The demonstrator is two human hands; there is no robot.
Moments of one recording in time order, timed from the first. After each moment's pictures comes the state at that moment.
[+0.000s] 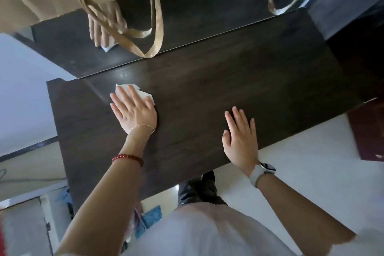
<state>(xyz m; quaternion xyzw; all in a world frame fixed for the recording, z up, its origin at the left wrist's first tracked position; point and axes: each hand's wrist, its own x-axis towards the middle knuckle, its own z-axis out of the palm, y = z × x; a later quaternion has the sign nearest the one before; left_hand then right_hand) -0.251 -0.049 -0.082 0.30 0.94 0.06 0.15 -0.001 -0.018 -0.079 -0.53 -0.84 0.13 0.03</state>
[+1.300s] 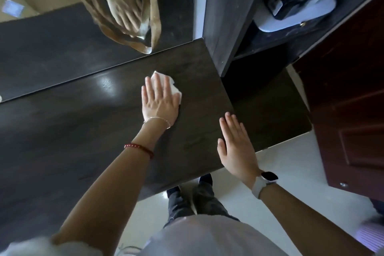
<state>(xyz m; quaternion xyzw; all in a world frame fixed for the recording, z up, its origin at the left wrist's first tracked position) 0.033 0.234 -0.084 0.49 0.86 0.03 0.14 0.257 0.224 -0.088 -0.46 -0.88 0.14 0.04</state>
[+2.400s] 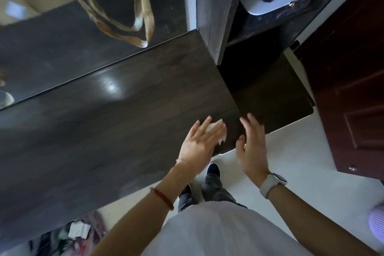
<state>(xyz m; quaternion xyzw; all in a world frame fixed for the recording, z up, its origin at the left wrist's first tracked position) 0.134 0.139 -0.088 0.74 0.65 0.10 0.14 0.286 0.186 -0.081 -0.58 -0.74 0.28 0.20</state>
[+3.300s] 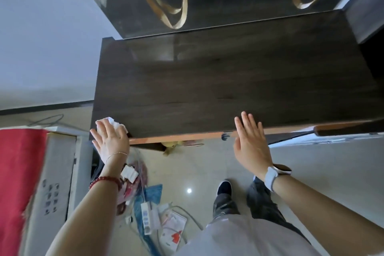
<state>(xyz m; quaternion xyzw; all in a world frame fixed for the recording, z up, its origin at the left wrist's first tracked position) -0.169 -0.252 -0.070 0.05 0.98 0.14 0.12 0.097 -0.040 -0.079 -0.35 -0.92 0.16 -0.02</state>
